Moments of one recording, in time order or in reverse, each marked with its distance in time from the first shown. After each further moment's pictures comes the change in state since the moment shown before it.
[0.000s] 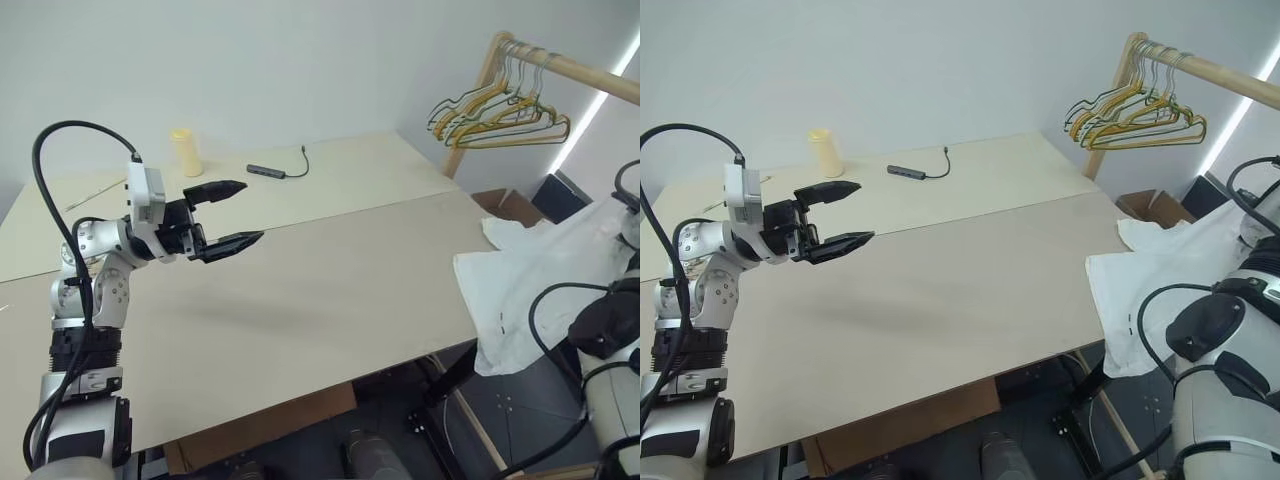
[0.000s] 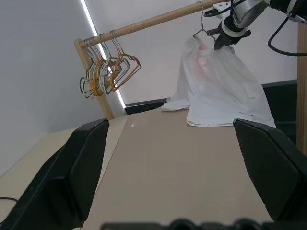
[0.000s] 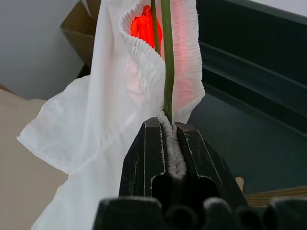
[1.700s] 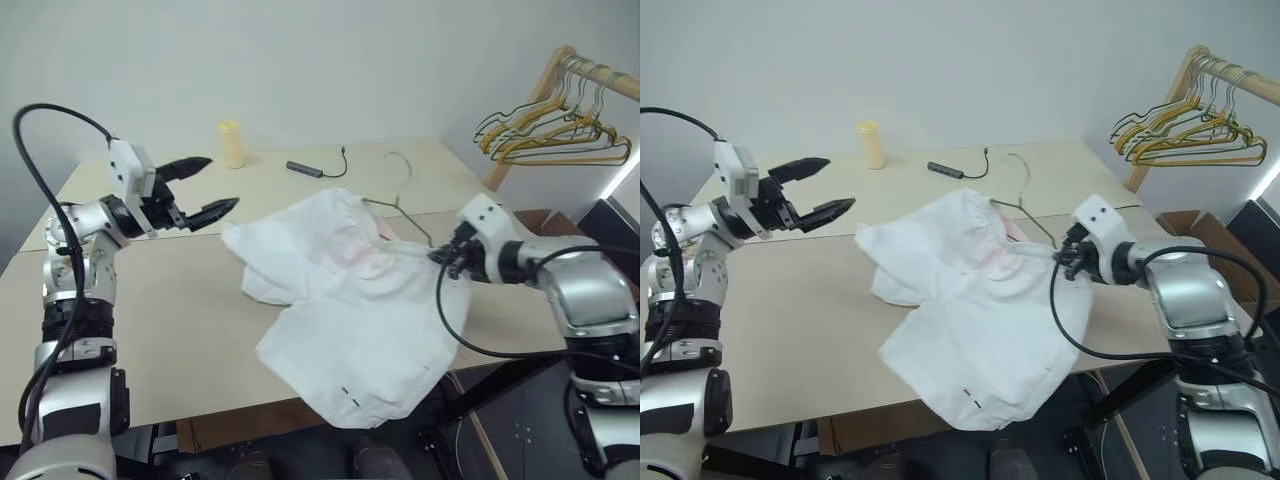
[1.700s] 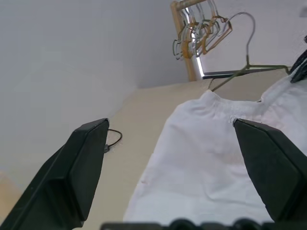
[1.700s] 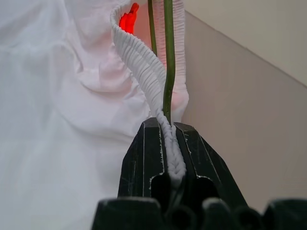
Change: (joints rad) left arm -0.137 0.023 0.005 0.293 0.154 -0.130 0.097; right arm 0.605 -0.051 0.750 -0.862 0.107 -0.065 1.221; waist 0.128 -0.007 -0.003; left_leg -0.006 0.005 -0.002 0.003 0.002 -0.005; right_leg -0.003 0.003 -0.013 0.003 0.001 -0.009
